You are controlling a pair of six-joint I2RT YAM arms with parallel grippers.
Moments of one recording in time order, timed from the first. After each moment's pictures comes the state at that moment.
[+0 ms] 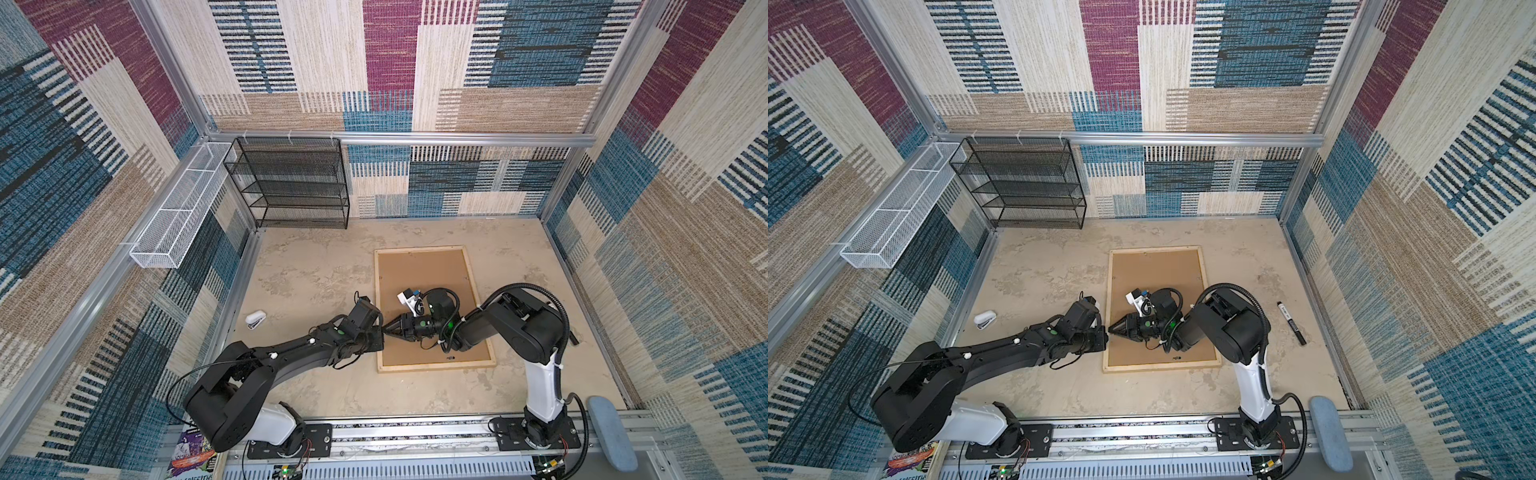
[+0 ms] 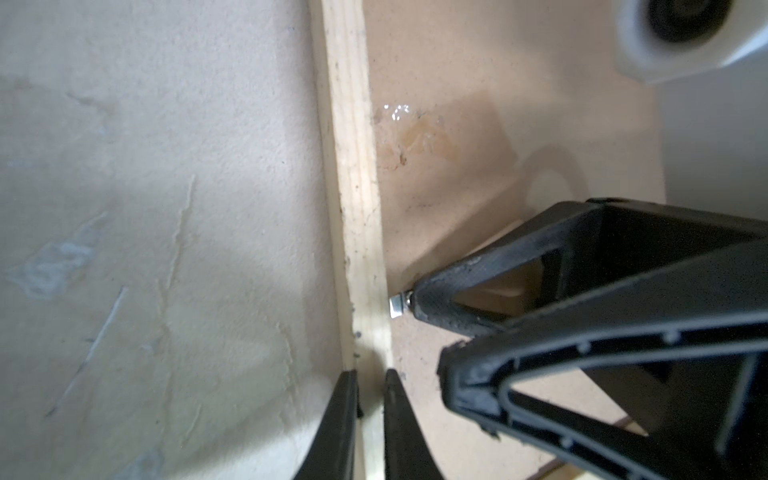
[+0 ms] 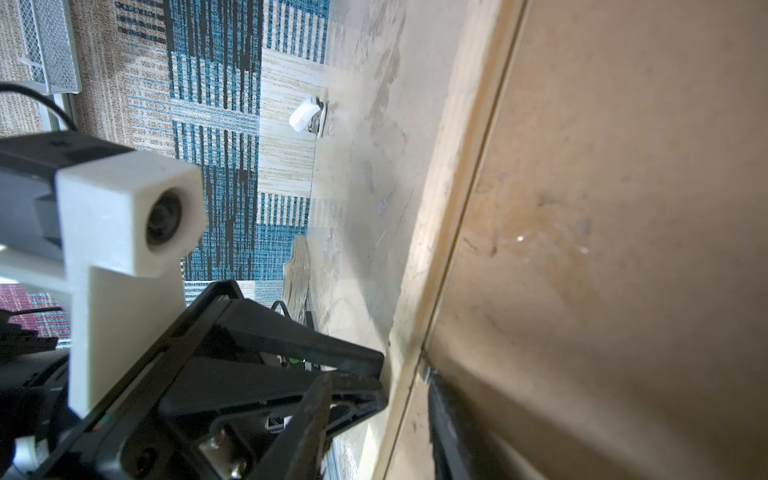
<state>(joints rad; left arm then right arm) -0.71 1.43 0.64 -0.20 0.02 -0.70 0.67 2.04 0.74 0.81 -0.79 0.98</state>
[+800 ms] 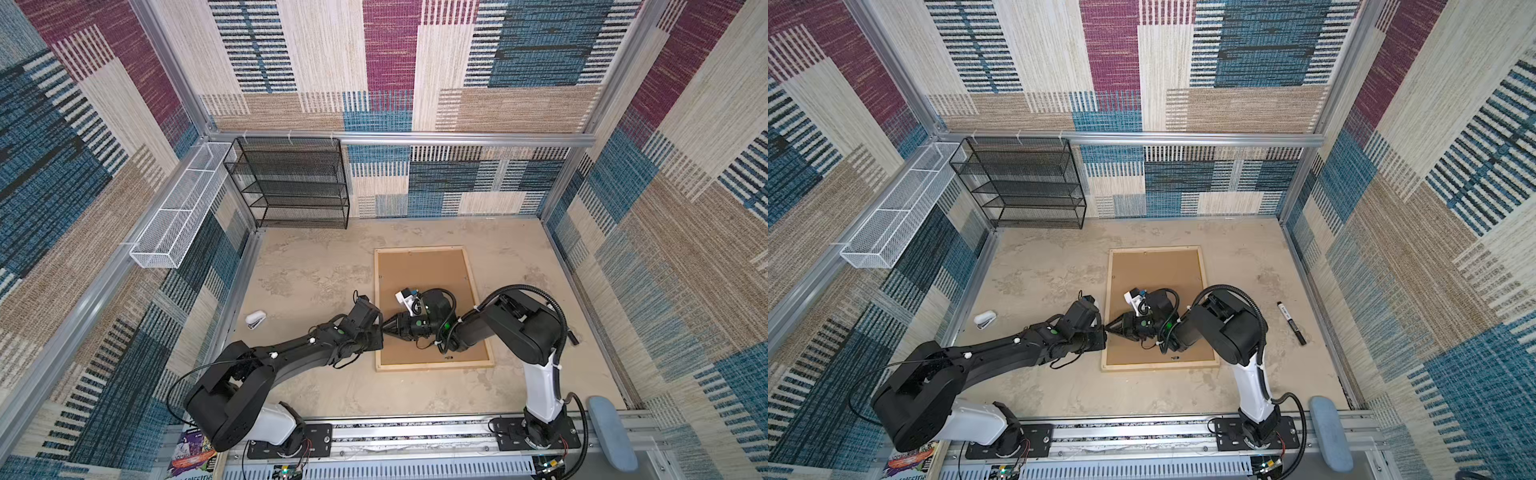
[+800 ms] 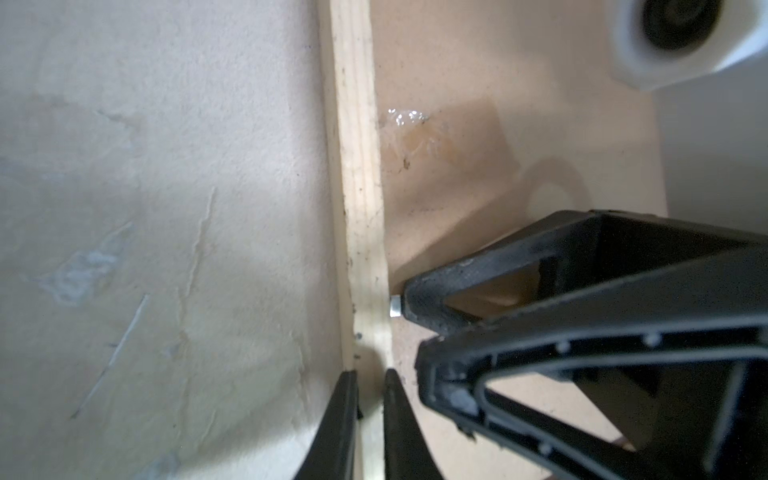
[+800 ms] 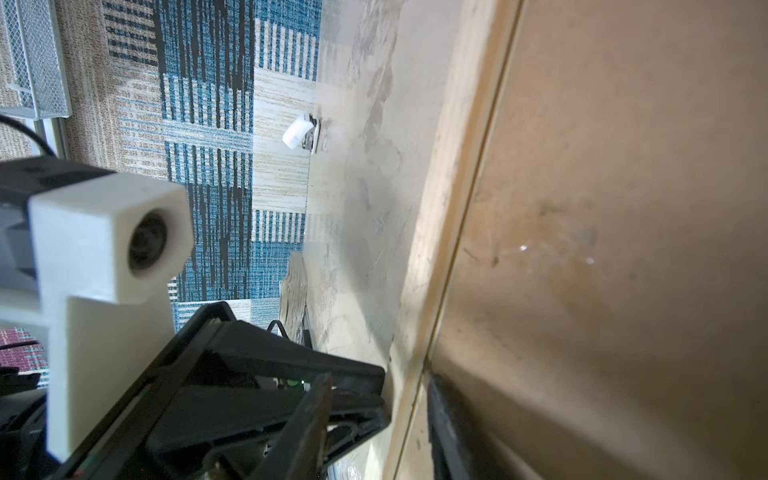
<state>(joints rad) -0.71 1.44 0.64 -0.20 0.00 -0.70 0.71 2.05 0.77 0.81 -0.72 1.03</state>
